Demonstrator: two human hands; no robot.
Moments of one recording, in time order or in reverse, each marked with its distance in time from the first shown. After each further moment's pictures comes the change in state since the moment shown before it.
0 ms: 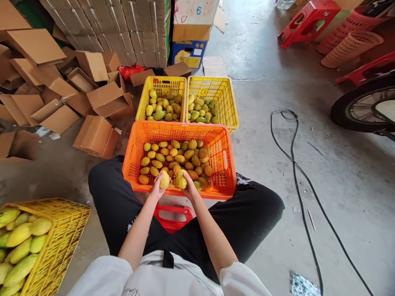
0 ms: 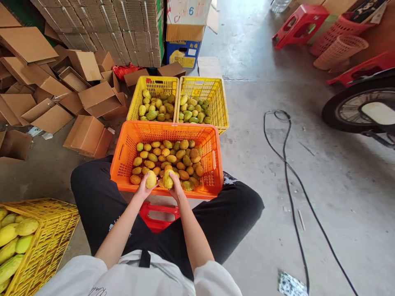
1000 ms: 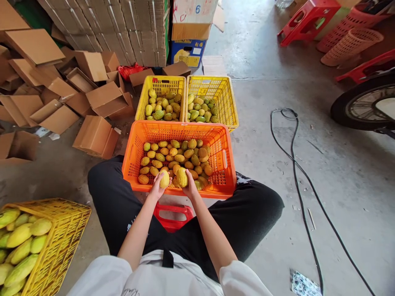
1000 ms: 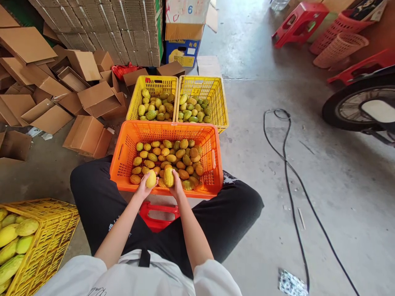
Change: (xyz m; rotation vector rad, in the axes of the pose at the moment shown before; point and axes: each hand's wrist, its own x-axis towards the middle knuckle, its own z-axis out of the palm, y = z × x) left_hand -0.001 -0.002 -0.001 0.036 -0.056 0.050; right_hand 0.005 -0.003 0.003 0.067 0.099 0.025
